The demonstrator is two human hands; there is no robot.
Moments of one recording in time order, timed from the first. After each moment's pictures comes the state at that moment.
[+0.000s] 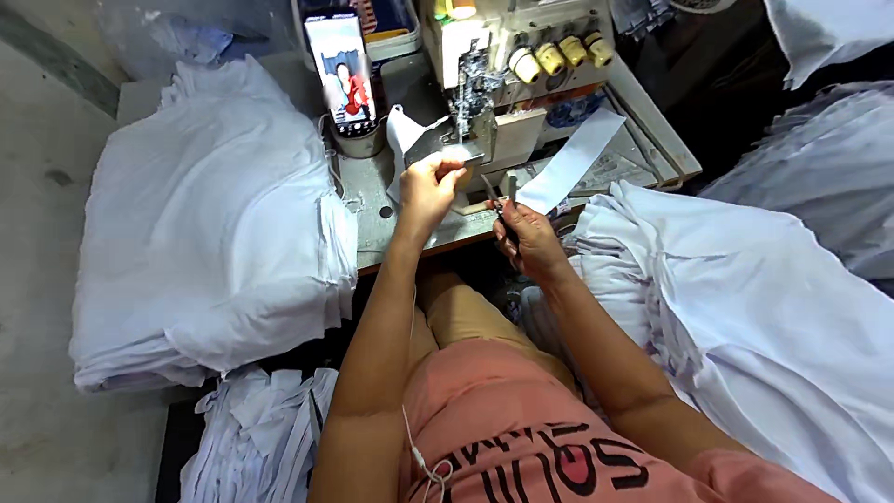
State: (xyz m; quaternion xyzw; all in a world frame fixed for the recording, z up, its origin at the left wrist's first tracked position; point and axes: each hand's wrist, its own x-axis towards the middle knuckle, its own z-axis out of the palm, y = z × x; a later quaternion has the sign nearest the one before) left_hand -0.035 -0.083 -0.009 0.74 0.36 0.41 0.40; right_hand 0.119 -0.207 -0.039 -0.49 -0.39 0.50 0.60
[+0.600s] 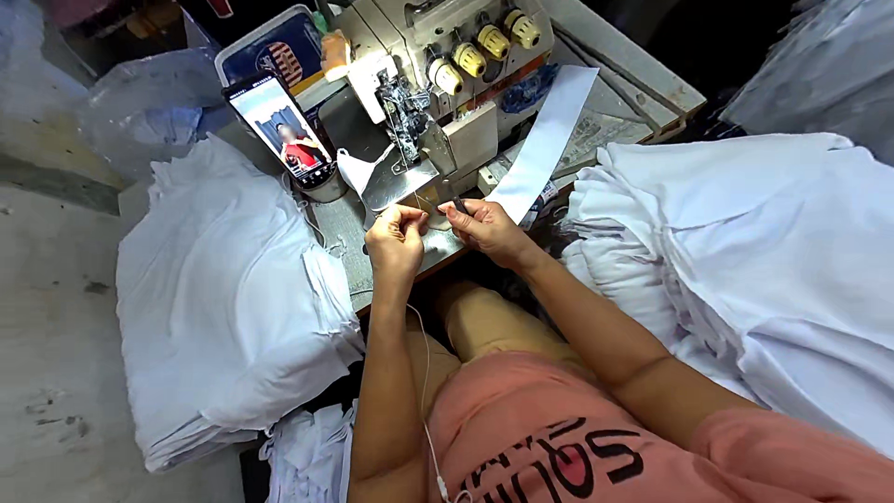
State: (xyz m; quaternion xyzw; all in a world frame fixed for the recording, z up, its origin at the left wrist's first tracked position) left_hand -0.045 -0.104 -0.019 0.78 0.40 0.37 0.31; right_hand 0.115 -0.161 -0.048 -0.44 -0.44 0.48 0.62
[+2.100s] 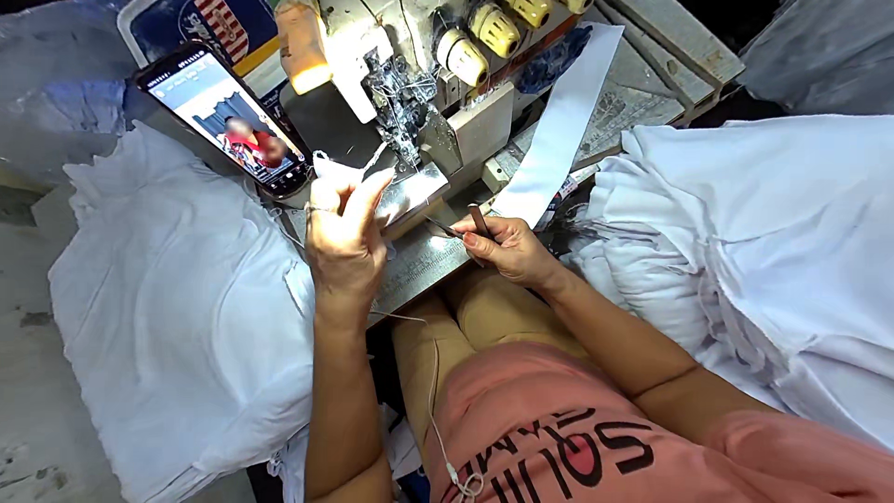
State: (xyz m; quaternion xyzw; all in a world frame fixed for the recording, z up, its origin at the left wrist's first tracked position) left_hand -0.068 -0.048 0.014 0.88 0.27 0.39 0.10; right_hand 0.115 -0.171 -0.056 -0.42 -0.46 0.46 0.63
